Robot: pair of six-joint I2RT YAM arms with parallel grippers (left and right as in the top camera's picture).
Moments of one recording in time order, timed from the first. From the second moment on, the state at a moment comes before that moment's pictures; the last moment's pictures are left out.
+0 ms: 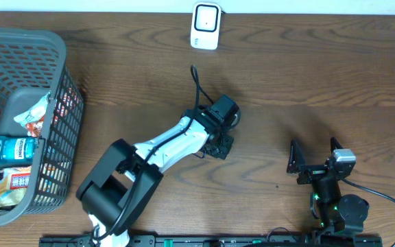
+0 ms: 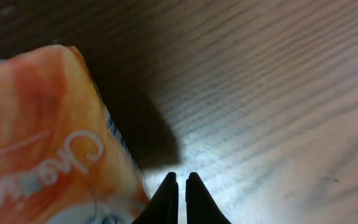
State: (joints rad) left arm -0.73 1.91 1.20 -0.63 0.18 -0.28; right arm -0.10 0.01 0.01 -0.05 -0.21 0.15
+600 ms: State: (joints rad) left arm -0.73 1.94 1.20 -0.67 0.03 -0.41; right arm -0.10 0.01 0.01 -0.05 -0.21 0.15
